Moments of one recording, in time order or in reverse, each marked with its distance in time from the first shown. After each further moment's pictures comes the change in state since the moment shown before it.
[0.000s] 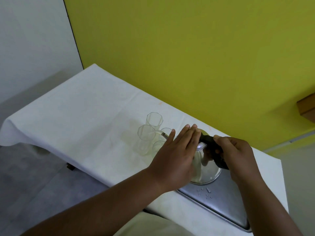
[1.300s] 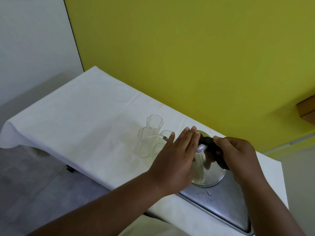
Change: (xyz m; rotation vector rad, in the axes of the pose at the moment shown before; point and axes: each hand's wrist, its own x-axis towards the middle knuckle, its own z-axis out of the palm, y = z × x) left_hand -0.001 0.000 -0.002 -0.029 0.010 -0.002; right_hand 0.006 -0.002 -0.004 -0.124 0.043 -0.051
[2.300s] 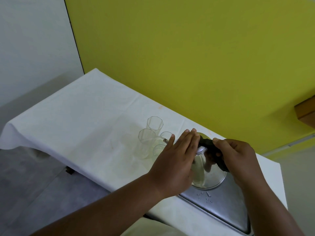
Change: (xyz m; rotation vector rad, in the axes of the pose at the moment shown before) left_hand -0.004 0.002 -0.002 -0.017 0.000 0.009; right_hand -0.006 -0.004 -0.001 -0.030 0.008 -0.007
